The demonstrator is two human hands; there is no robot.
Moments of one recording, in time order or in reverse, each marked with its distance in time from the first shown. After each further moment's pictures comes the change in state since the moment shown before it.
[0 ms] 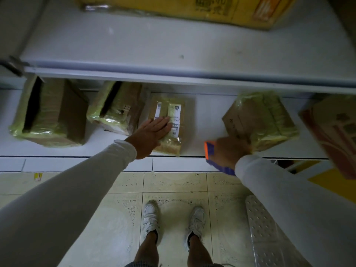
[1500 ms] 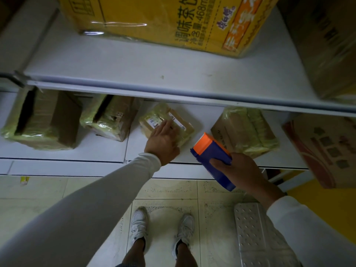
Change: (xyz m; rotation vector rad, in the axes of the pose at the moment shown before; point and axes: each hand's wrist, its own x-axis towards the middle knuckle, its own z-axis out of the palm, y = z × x) left_hand 0.048 0.071 -0.006 -0.211 0.177 -0.285; right_hand -0.057 0.056 0.006 0.735 0.124 0.103
